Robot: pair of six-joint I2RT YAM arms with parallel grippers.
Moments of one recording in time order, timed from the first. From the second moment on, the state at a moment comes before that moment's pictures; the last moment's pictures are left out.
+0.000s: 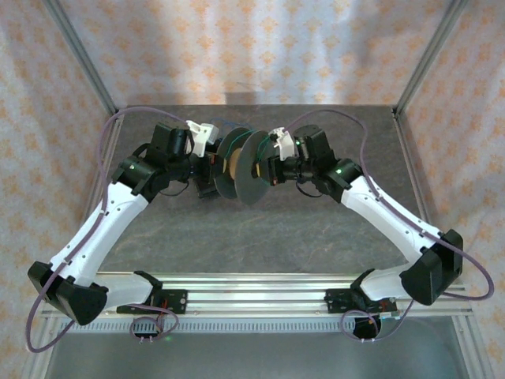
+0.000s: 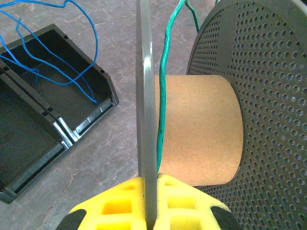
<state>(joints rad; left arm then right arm) -0.42 1.23 1.37 -0.81 0.31 -0.28 0.63 1.36 1.26 -0.49 -0.39 0.33</state>
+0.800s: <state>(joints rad) -0.08 1.30 1.47 -0.76 0.40 -0.57 0.49 1.08 0.94 -0.53 -0.23 0.34</state>
